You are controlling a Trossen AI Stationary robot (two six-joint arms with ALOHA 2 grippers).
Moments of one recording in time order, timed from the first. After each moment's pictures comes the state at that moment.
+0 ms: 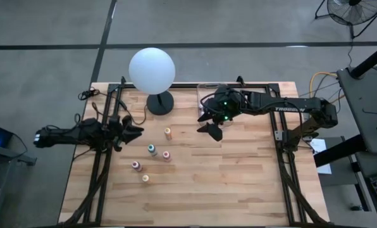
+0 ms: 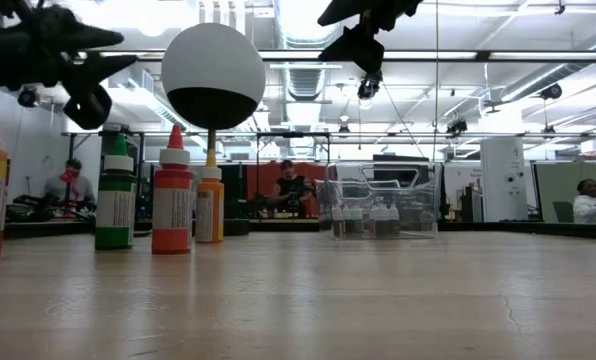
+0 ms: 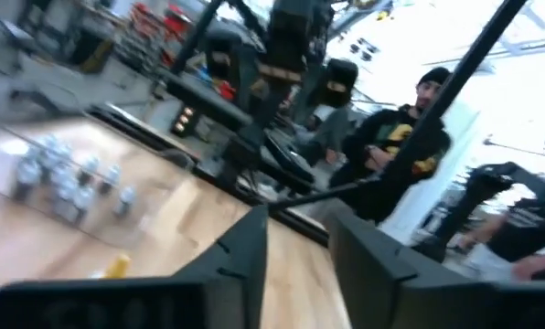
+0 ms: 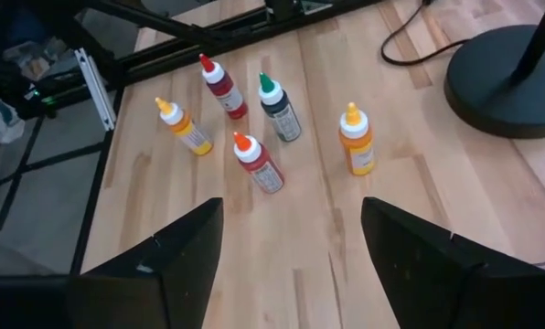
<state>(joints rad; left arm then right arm) -0.02 0.07 0.09 0.07 -0.05 -0.55 -0.15 1.49 1.33 -0.49 -0.29 0.24</state>
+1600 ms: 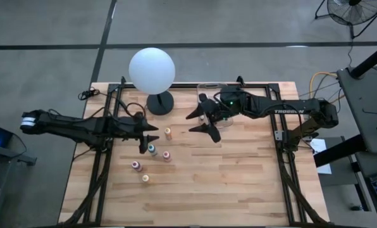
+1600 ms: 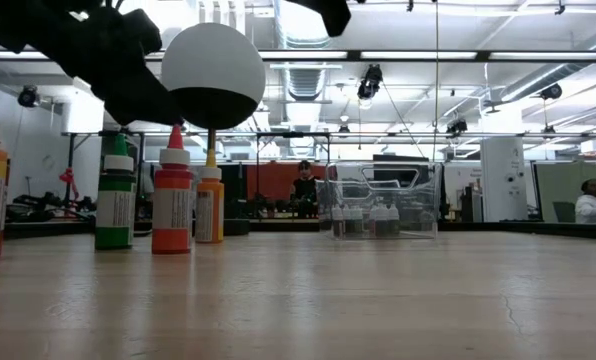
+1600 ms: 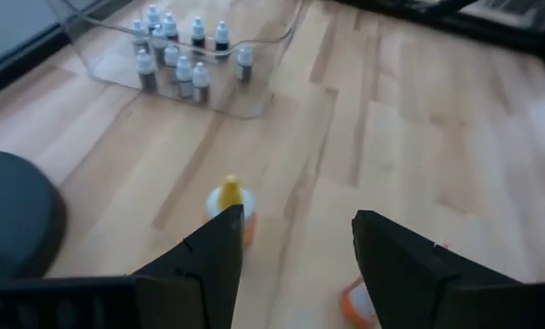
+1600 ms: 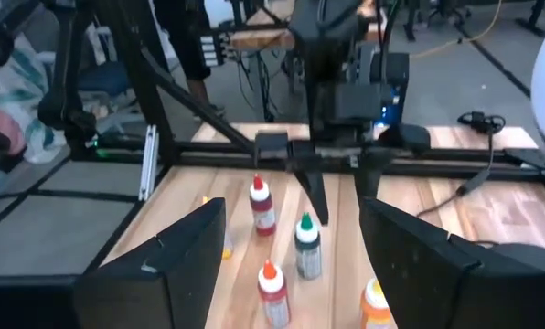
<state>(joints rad) -0.02 0.79 0.49 -0.20 -0.18 -0.28 -0.12 1.48 1.27 -0.05 -0.38 0.05</state>
